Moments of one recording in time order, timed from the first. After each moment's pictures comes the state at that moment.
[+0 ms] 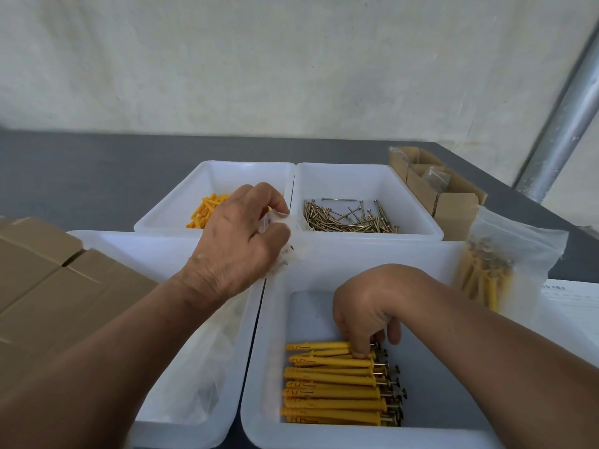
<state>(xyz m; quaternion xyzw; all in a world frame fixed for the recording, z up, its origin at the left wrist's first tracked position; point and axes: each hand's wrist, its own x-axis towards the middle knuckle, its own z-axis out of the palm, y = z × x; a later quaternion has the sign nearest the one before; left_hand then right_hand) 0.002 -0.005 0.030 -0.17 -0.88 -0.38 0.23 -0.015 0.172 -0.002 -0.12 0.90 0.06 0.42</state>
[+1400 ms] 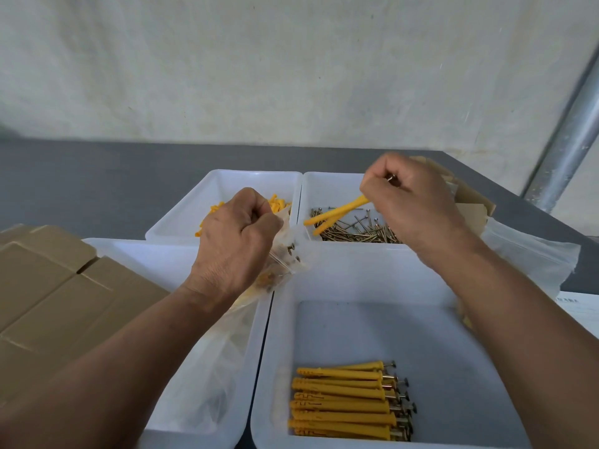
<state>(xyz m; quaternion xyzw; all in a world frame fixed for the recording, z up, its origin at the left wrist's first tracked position) -0.006 -0.010 0.030 -0.05 -0.83 -0.50 0.24 -0.024 0.195 0.060 -0.12 0.83 -0.49 -0.25</state>
